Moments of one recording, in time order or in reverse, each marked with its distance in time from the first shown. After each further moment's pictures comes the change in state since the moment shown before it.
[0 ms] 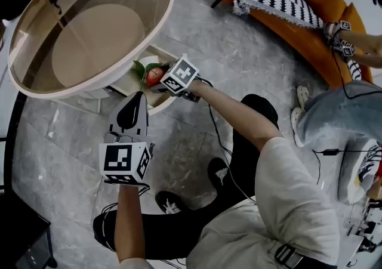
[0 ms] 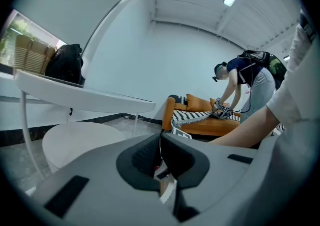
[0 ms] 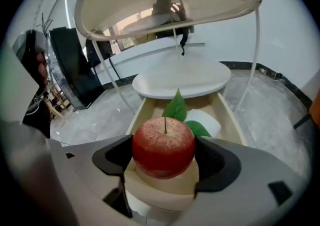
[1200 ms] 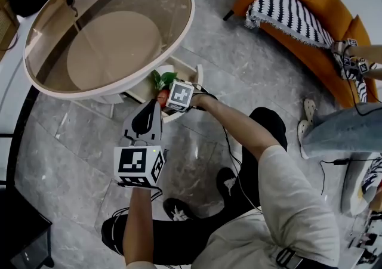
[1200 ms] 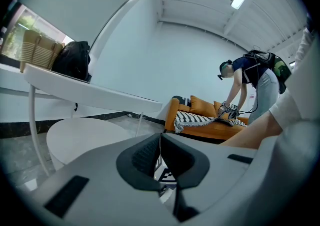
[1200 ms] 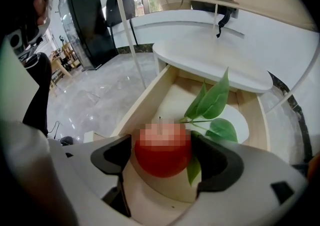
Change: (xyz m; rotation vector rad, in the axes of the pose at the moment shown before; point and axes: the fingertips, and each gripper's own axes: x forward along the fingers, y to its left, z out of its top) left arm -0.009 0.015 0.000 -0.052 0.003 0.036; right arm 0.054 0.031 -0.034 -0.330 0.273 0.029
